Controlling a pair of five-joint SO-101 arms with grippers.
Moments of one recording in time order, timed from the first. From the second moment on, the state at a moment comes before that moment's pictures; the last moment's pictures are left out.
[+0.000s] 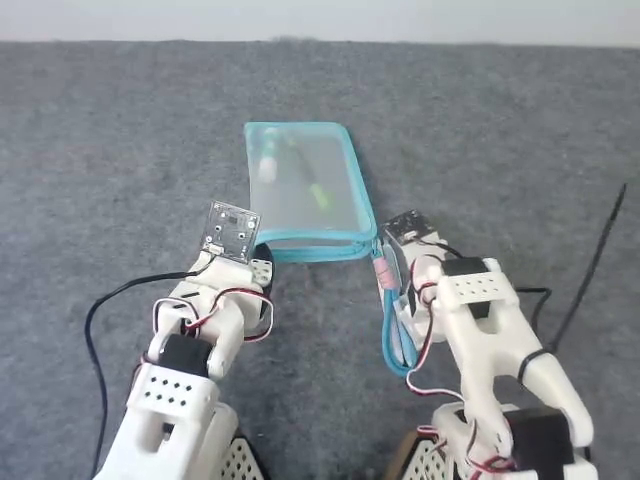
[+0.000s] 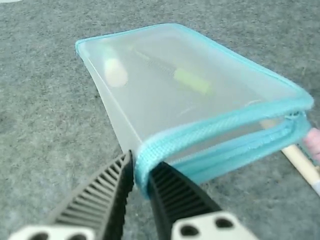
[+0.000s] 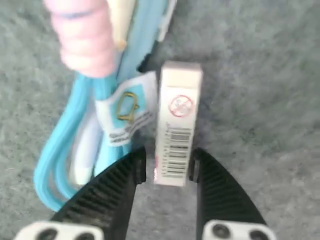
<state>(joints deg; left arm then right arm) 6.8 -64.8 83.6 32.4 0.5 -9.8 -18.9 57.1 59.7 17.8</state>
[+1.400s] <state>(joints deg) 6.8 -64.8 83.6 32.4 0.5 -36.9 -17.3 19.6 84.2 18.9</state>
